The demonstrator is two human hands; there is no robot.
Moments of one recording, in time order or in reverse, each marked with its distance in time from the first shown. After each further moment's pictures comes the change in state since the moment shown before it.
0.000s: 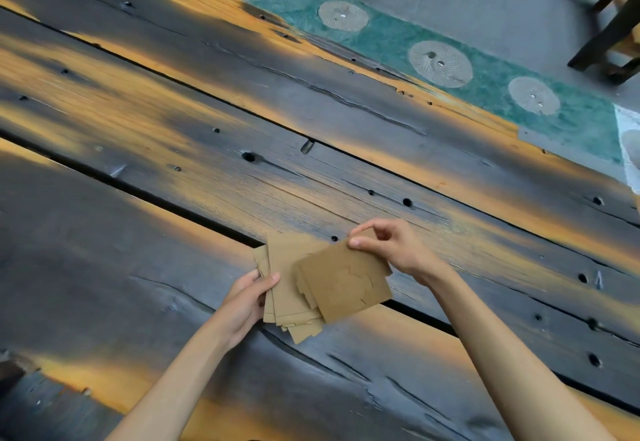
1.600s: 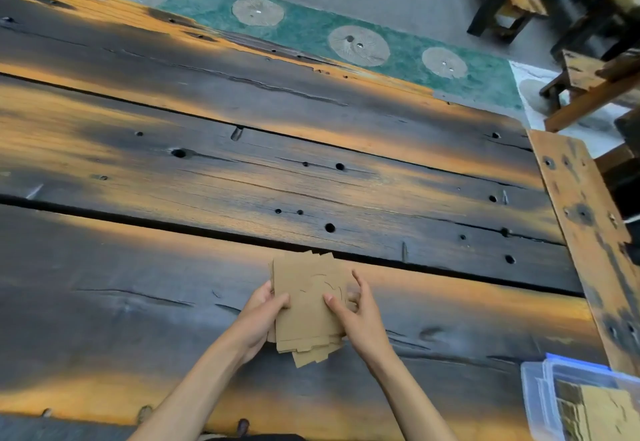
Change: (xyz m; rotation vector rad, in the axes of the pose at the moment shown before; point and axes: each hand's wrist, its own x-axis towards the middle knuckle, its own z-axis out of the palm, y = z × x) left_hand -0.055 -0.073 0.083 0.337 -0.127 -0.171; right_hand -0.186 0.100 0.107 0.378 0.490 0.311
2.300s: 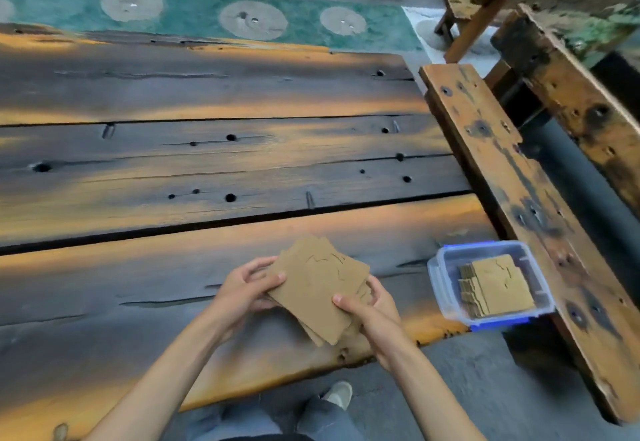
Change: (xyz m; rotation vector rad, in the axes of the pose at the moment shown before) left_hand -0.032 -0.040 0.140 0.253 -0.211 0.038; right_hand -0.114 0.095 -0.159 0.498 0.228 0.096
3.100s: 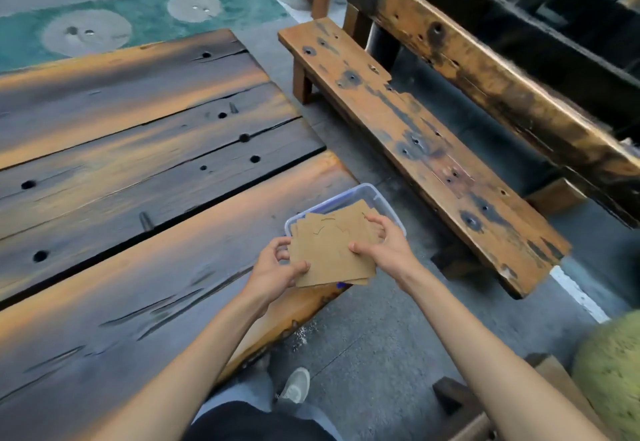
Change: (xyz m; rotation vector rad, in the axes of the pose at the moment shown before) left_hand 0.071 -0.058 0.338 0.492 -0.179 0.017; right_hand 0.013 -0.045 -0.330 -0.276 0.376 -0.073
